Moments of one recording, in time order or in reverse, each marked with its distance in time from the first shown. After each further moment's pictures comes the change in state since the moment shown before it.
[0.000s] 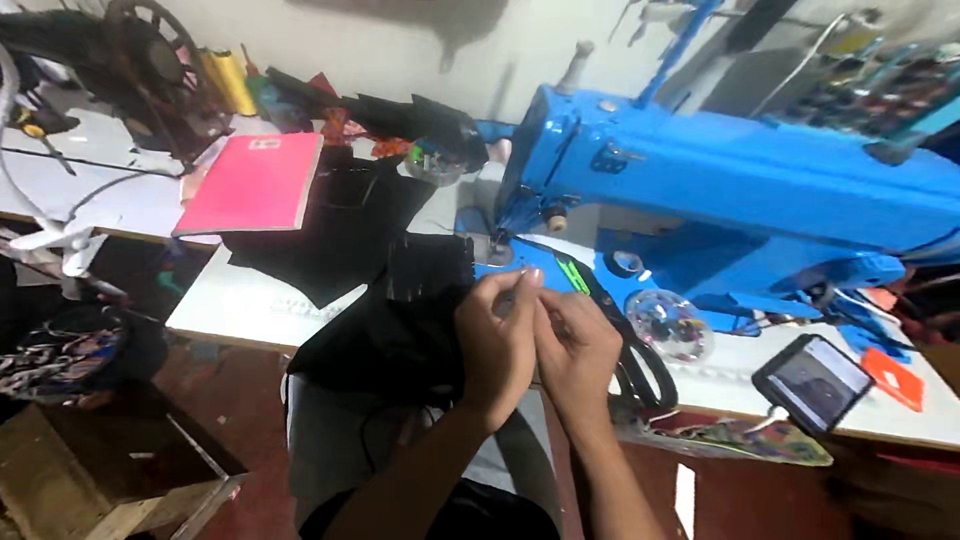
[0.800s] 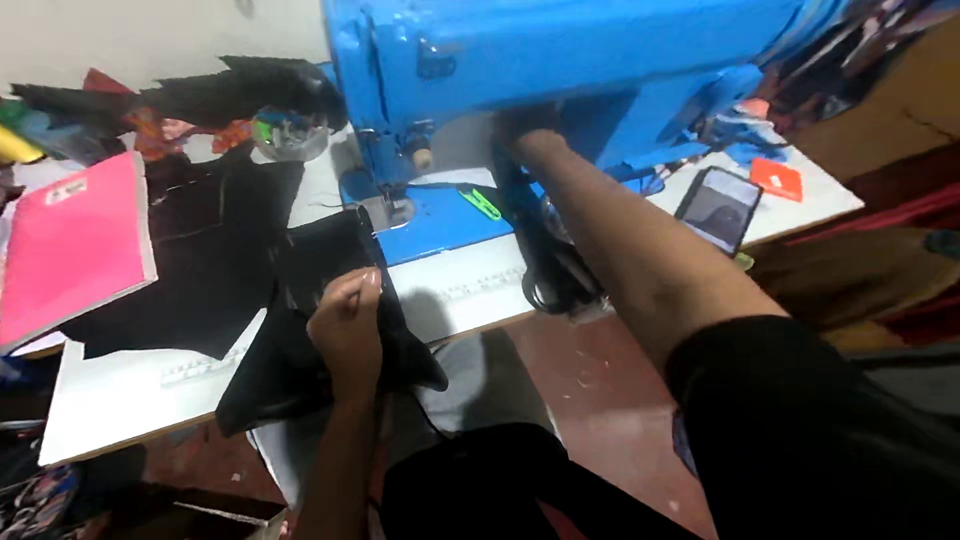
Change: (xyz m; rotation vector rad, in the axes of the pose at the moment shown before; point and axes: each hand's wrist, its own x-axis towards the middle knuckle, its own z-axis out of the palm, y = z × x) left_hand 0.029 -0.070 -0.067 0.265 -0.184 0.257; right_hand 0.141 0.172 -0.016 -0.719 -0.624 0.490
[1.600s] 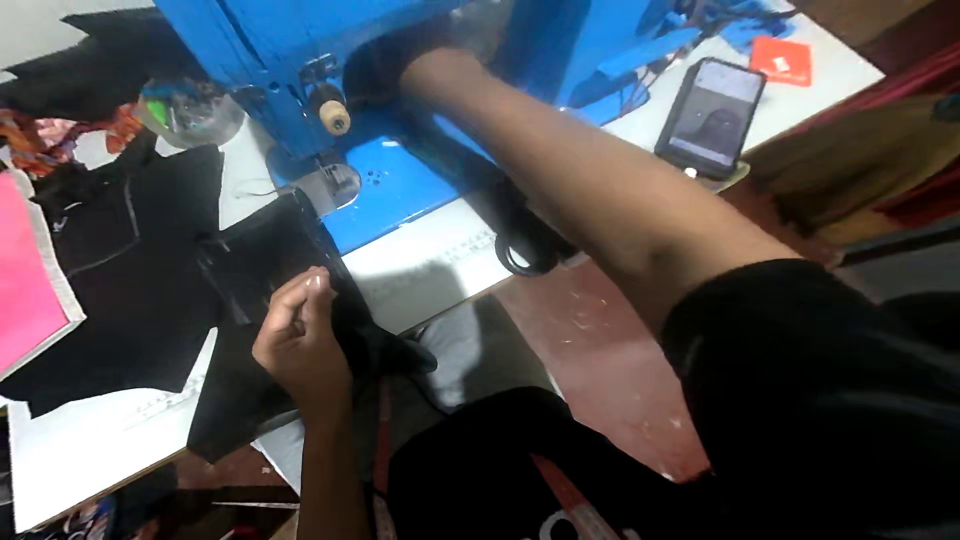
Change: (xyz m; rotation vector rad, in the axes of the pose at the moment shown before) left_hand -0.001 -0.007 -0.007 0.010 -0.060 0.100; right_hand -0.029 -0.063 -0.034 0.189 -0.153 -0.037
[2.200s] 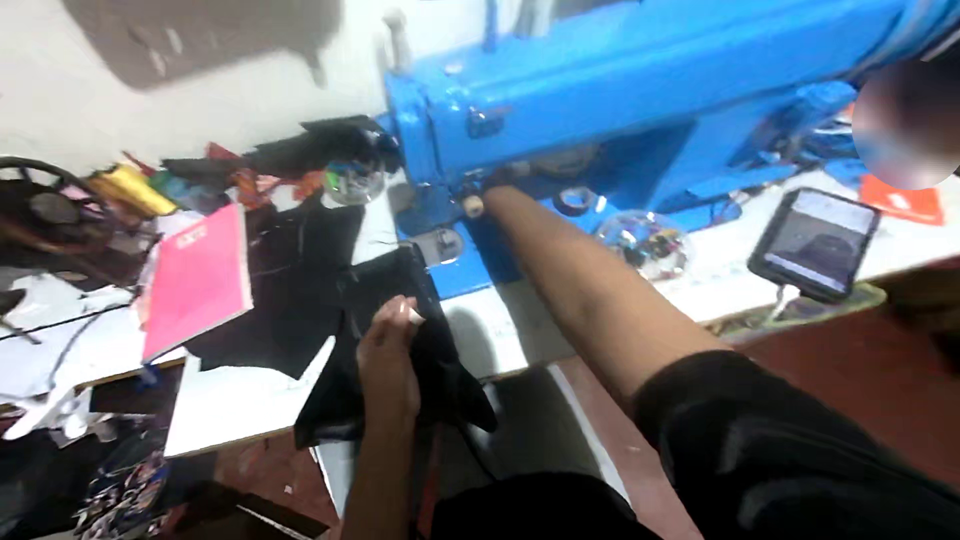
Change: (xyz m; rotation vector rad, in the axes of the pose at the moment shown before) left_hand 0.023 0.036 -0.006 -0.317 0.142 -0.585; right_hand 0.077 -0.036 0.066 -0.014 -0.114 0.073
